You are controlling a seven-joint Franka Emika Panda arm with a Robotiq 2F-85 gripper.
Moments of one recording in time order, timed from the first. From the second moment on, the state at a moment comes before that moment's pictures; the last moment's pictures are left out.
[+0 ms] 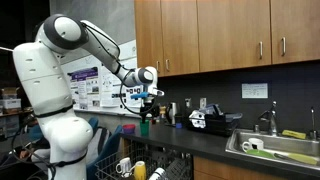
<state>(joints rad) -0.07 -0.28 0.01 -2.35 -0.09 1.86 0.11</state>
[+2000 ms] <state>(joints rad) 0.12 0.02 0.23 -2.06 -0.03 1.95 0.74</state>
